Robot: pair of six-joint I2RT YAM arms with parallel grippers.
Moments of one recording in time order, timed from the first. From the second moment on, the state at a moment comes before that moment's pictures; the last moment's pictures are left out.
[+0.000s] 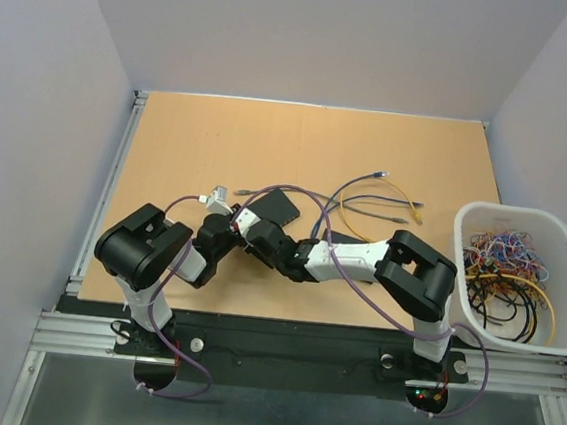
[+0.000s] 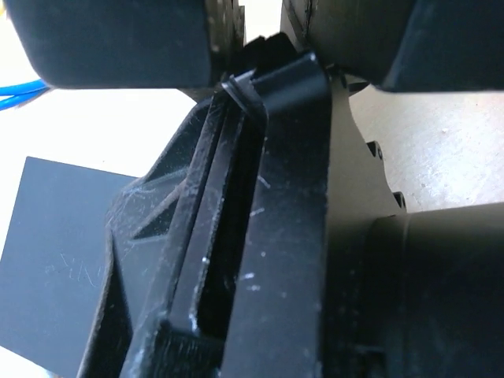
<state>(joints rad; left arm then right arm) -0.52 1.72 0.25 1.15 0.02 -1.07 1.11 1.95 1.16 0.02 0.34 -0.09</state>
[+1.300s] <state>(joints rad) -0.30 1.32 0.72 0.01 0.13 -0.75 0.75 1.81 1.08 0.12 0.18 0.44</state>
